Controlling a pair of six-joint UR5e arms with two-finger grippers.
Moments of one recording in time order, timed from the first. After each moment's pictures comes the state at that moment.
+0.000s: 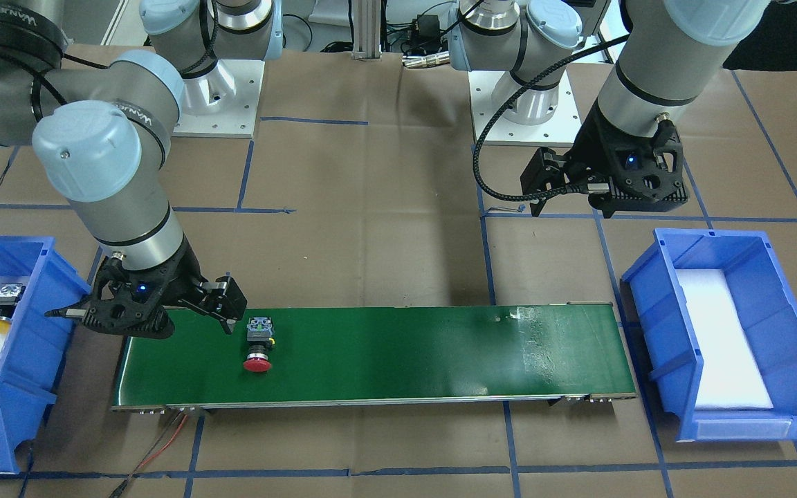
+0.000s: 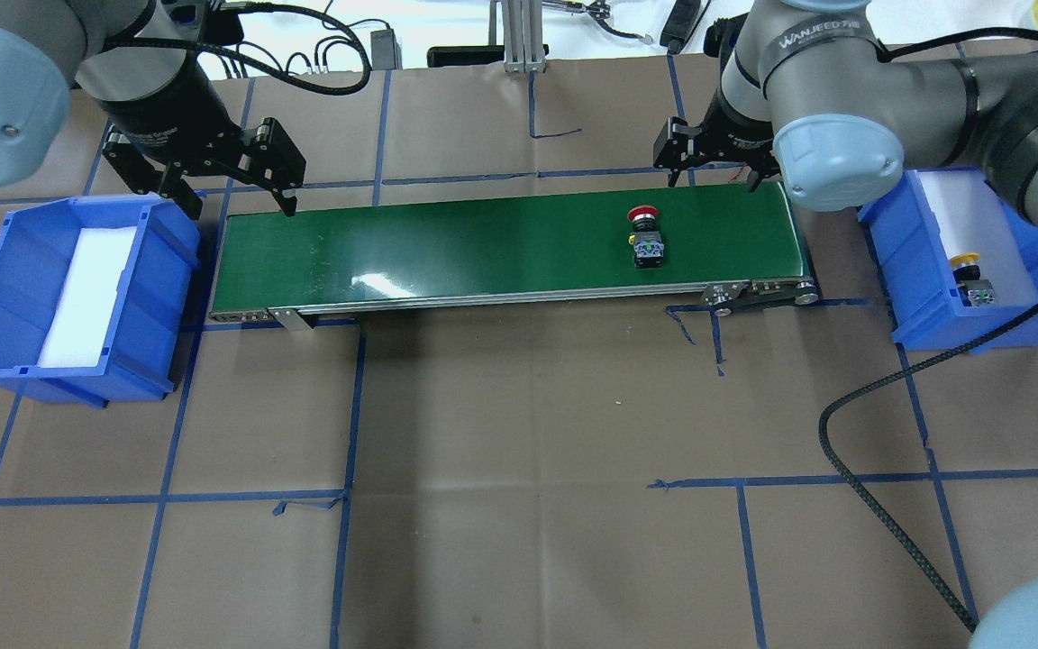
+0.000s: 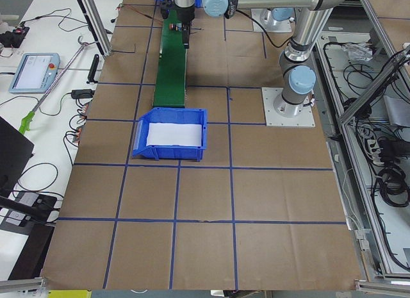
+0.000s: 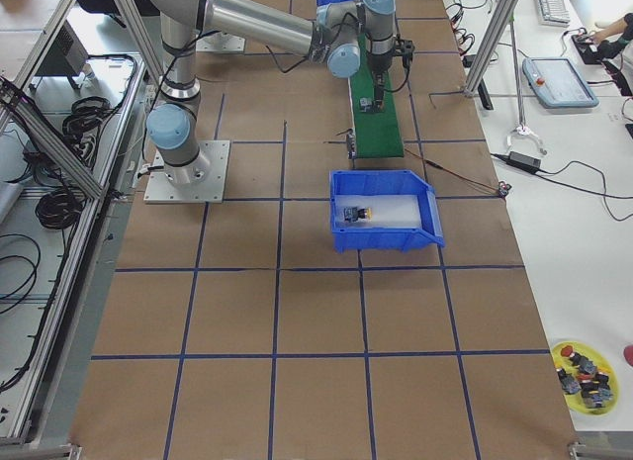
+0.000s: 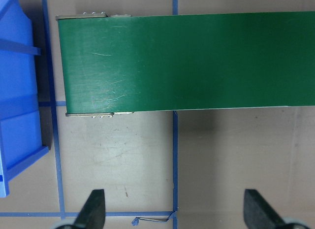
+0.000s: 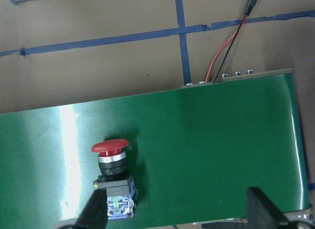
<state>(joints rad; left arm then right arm) -1.53 -1.64 -1.54 -1.54 1.58 0.05 1.60 -1.26 1.65 -2.11 -1.54 0.15</state>
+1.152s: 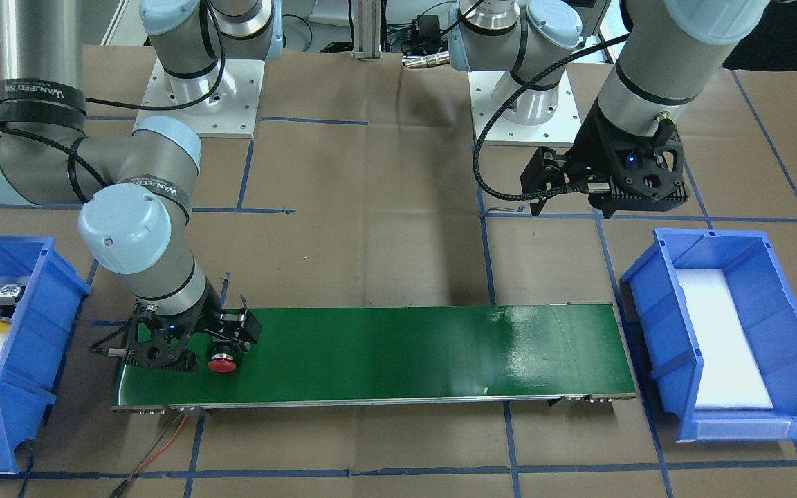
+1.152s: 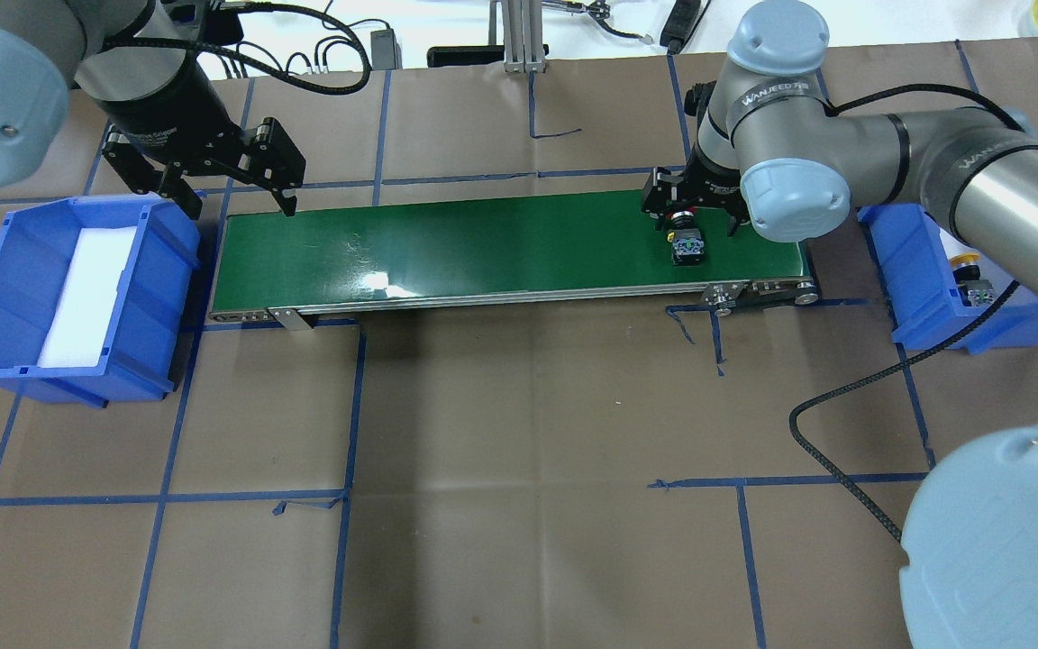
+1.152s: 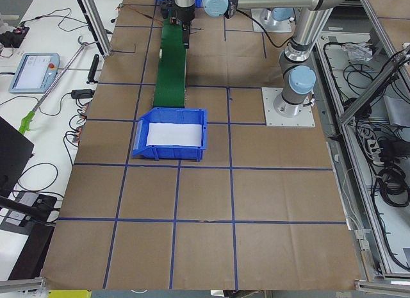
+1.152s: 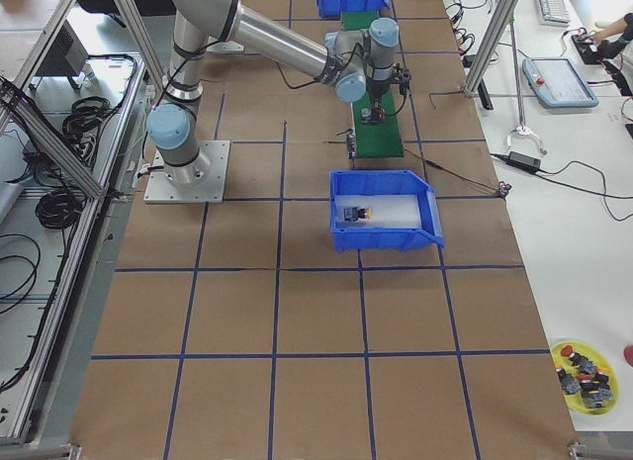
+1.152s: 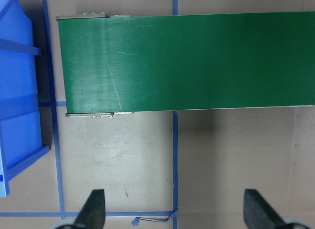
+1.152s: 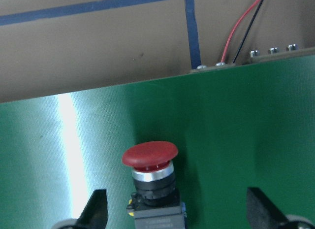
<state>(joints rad) -1.53 -1.64 -1.54 -1.54 1.57 0.05 1.60 -1.15 1.69 -2.16 -1.54 0.16</state>
